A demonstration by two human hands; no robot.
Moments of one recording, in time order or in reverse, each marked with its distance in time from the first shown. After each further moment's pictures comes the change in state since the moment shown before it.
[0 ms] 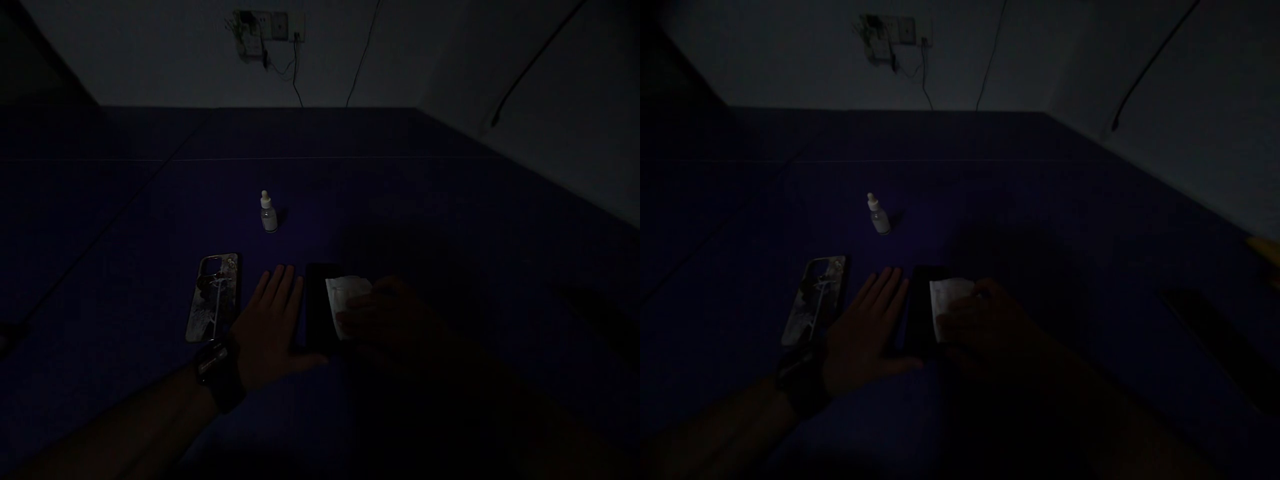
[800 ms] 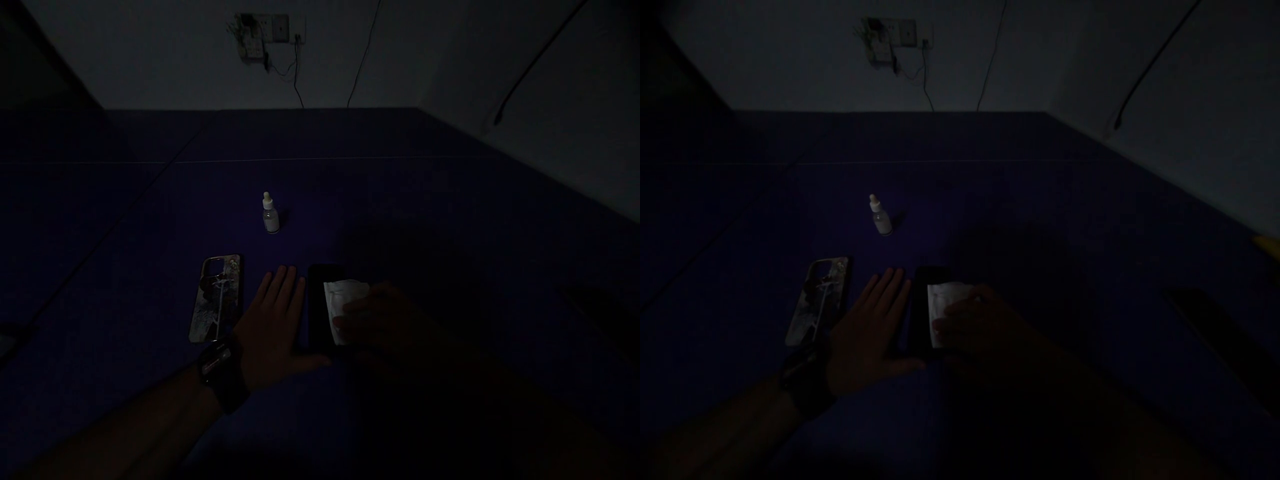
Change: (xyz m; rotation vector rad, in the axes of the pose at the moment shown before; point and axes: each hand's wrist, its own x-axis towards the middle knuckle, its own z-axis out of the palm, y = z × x) left_hand 0.000 0.000 -0.003 -0.002 -0.008 -0.008; right_hand -0.003 0.002 0.007 0.047 -0.035 -0.016
